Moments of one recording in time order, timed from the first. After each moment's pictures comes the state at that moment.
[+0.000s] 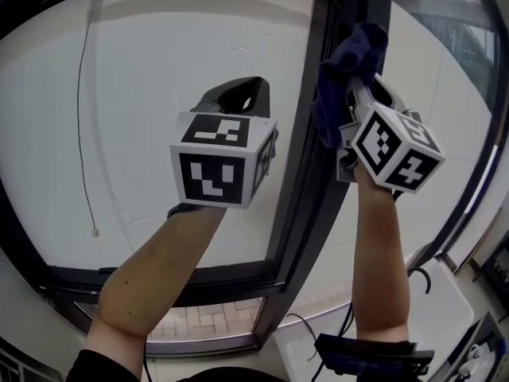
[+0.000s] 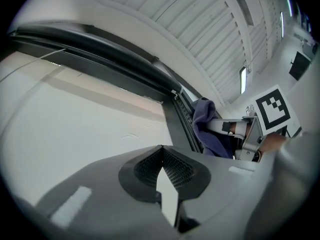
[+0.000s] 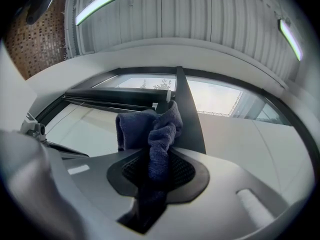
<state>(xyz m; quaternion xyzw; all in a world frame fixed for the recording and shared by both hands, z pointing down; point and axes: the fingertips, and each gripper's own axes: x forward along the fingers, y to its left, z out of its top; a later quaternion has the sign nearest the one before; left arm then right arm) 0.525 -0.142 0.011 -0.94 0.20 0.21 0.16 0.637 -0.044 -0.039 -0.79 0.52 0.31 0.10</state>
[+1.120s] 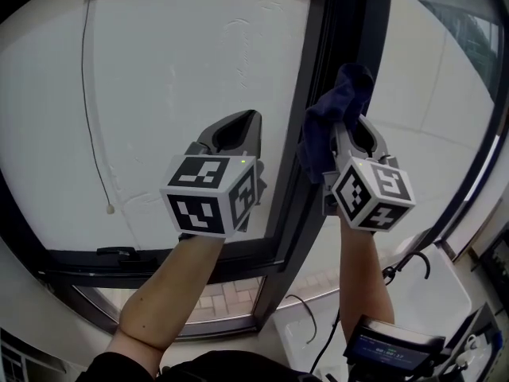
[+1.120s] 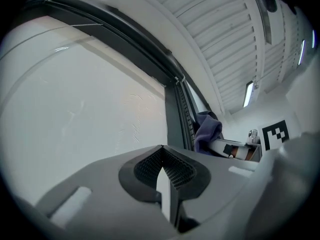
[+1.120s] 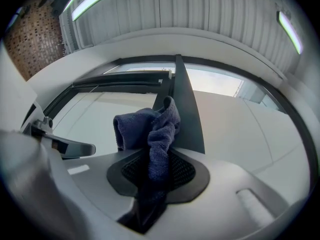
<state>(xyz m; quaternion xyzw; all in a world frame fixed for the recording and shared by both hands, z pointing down) 0.527 -0.140 0.112 -0.97 0.16 0.19 0.04 0.643 -0.046 0.087 -0.81 0.53 0.26 0.08</state>
